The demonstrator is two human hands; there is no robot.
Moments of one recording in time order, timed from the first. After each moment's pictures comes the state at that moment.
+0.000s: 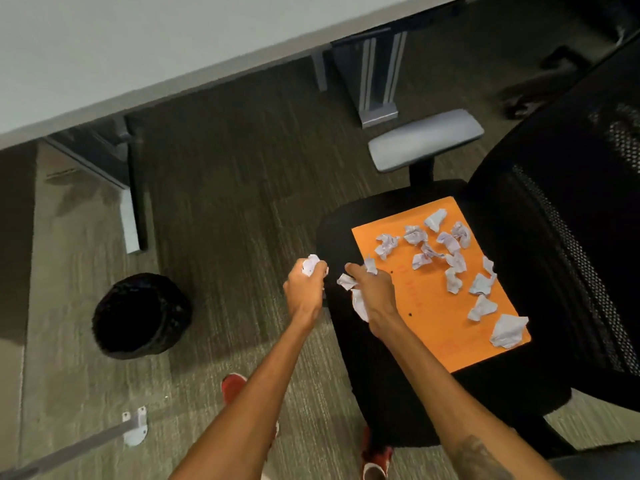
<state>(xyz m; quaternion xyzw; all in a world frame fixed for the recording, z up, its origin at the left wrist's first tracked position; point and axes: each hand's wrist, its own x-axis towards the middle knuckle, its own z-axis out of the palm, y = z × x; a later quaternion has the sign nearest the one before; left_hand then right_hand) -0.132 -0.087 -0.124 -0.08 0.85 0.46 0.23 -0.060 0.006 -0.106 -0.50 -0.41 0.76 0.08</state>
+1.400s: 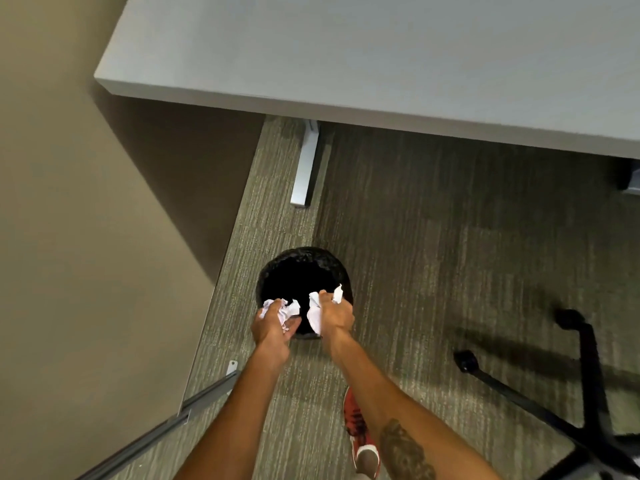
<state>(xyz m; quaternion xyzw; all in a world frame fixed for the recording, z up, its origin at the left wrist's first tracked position) -0.448 -0.618 -0.228 -0.56 0.50 0.64 0.14 -0.449 -0.516 -0.233 -0.53 -0.57 0.59 -0.20</state>
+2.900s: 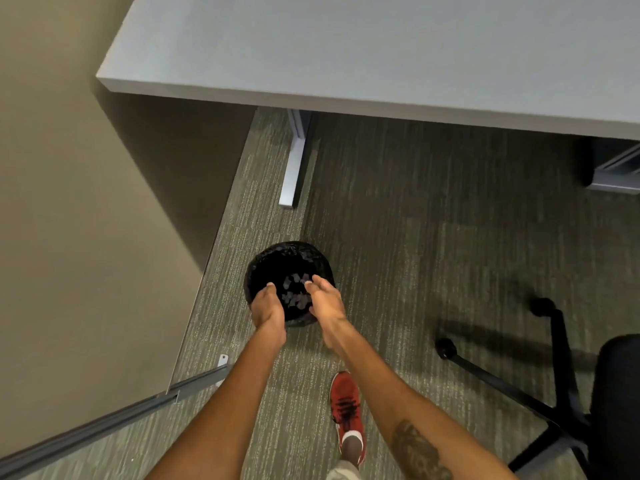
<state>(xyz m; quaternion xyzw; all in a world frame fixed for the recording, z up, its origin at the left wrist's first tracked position) -0.417 -0.570 -0.194 -0.52 0.66 0.52 0.14 -0.403 -0.469 -0.181 -0.36 -0.56 0.69 -0.27</state>
